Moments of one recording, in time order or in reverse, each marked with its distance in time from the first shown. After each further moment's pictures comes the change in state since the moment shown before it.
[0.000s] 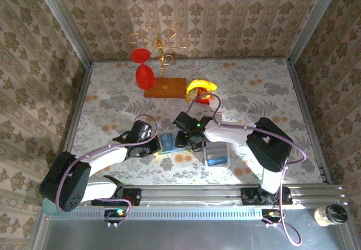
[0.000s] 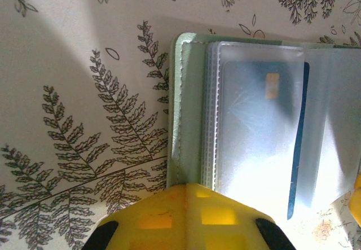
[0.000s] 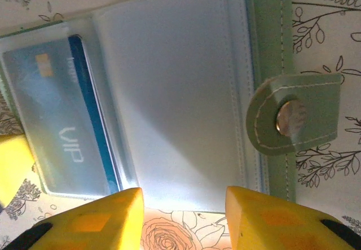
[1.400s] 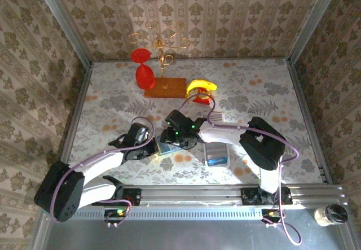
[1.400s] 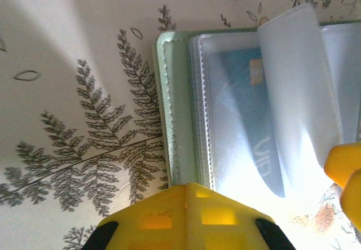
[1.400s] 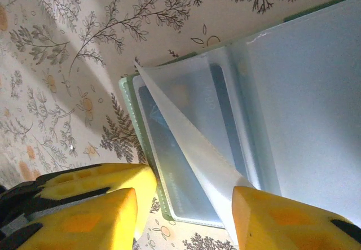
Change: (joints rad) left arm 0.009 -0.117 -0.046 -0.046 -0.012 0.010; right arm 0.031 0.059 0.050 0.245 -0.099 0.129
